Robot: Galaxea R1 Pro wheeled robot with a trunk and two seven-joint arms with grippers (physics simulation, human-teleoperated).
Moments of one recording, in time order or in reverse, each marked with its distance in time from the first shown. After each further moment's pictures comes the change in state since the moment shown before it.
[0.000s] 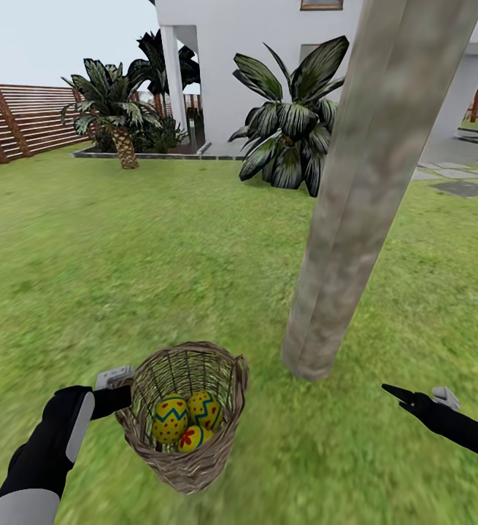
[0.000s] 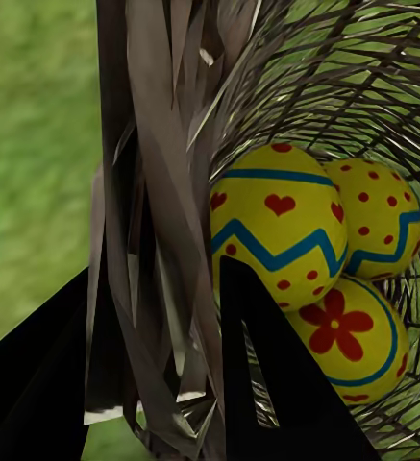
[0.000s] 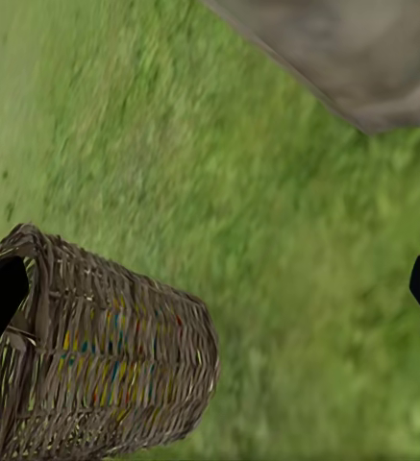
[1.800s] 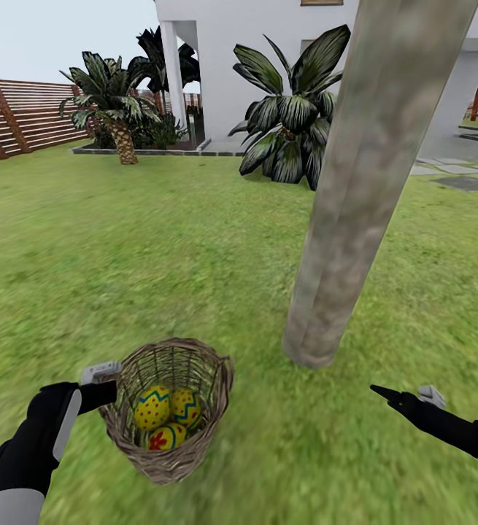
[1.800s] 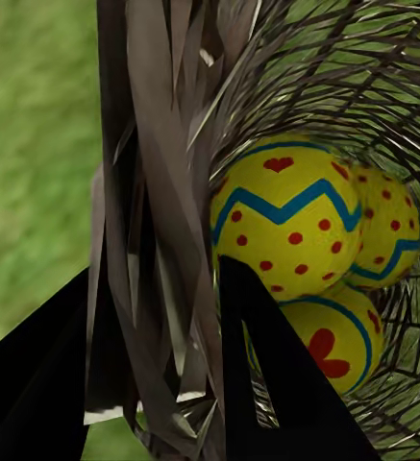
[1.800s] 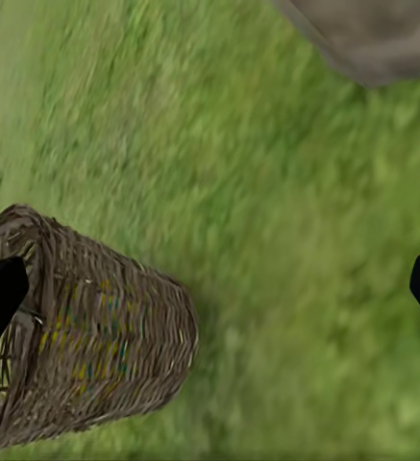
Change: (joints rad) left arm 0.000 0.056 -0.001 -0.034 -0.062 -0.017 -0.015; right arm -0.008 0.021 0.055 -0.010 0.006 -0.011 -0.001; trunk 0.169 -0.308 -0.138
